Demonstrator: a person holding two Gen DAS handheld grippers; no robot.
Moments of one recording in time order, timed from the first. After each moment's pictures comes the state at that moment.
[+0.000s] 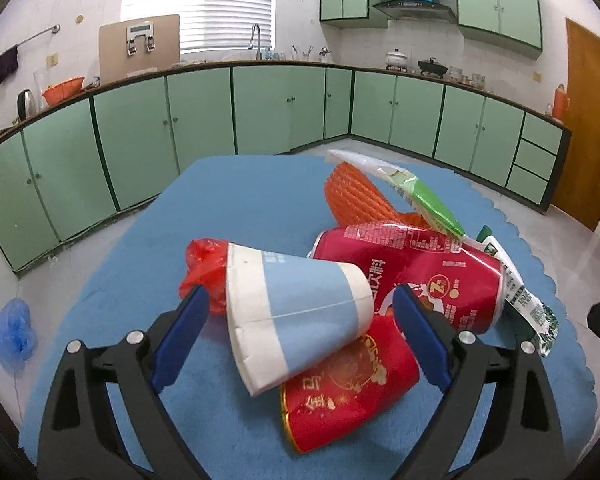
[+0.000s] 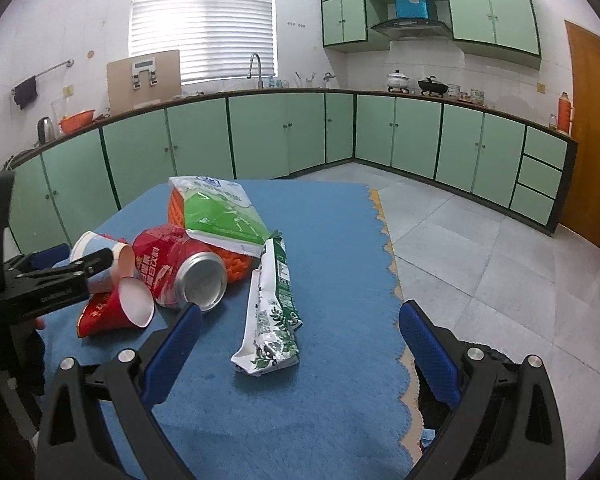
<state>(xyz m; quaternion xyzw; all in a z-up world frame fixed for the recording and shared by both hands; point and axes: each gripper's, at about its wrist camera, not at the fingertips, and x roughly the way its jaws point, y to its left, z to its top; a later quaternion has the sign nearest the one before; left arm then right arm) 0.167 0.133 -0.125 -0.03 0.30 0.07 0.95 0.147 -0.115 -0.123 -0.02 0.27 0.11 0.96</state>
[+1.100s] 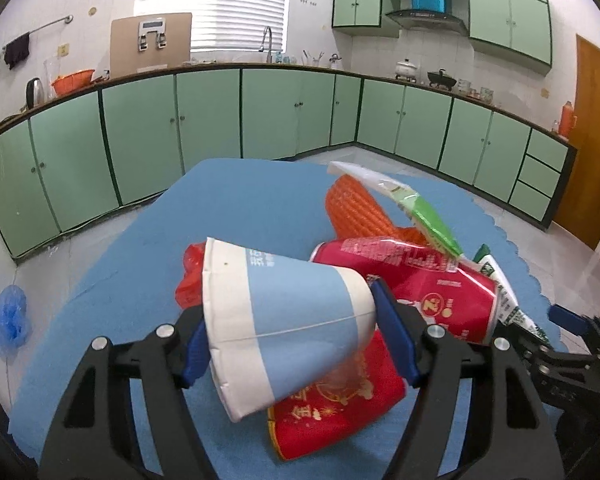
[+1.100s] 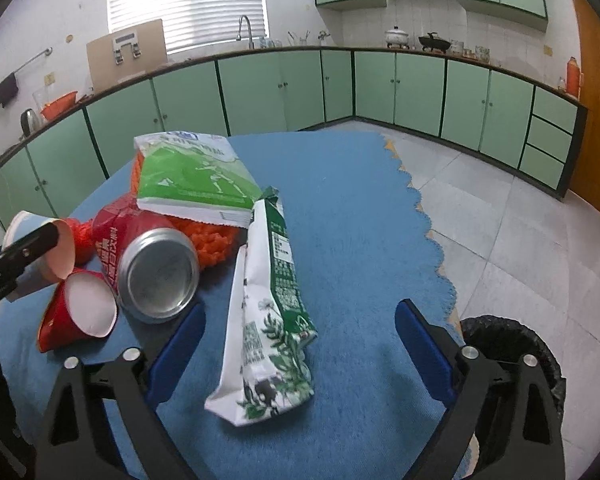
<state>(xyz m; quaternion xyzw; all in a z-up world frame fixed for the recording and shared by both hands) 0.166 0.127 -0.122 -0.05 0.29 0.07 0.95 0.211 -0.101 -0.166 0.00 0.35 0.11 0.93</state>
